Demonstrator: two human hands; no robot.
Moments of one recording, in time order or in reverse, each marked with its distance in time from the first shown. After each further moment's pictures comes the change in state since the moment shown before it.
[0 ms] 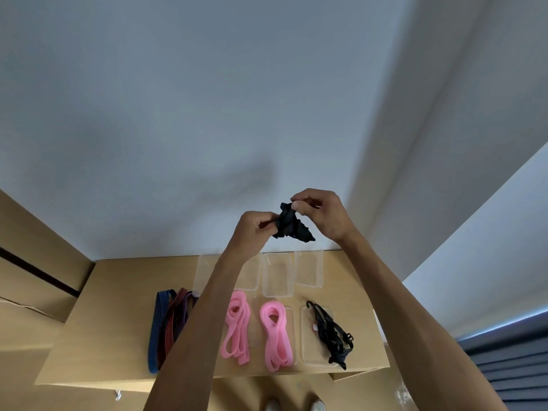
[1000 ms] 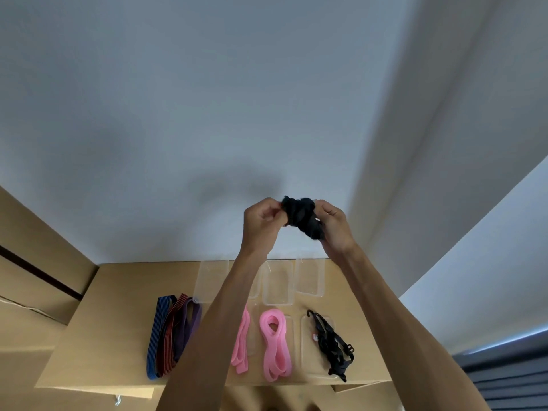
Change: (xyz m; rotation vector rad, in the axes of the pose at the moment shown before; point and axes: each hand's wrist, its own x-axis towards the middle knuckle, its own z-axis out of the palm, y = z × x) left_hand 0.013 0.034 0.024 -0.354 0.354 -0.046; right_hand -0.008 0.019 0.007 0.561 0.099 0.263
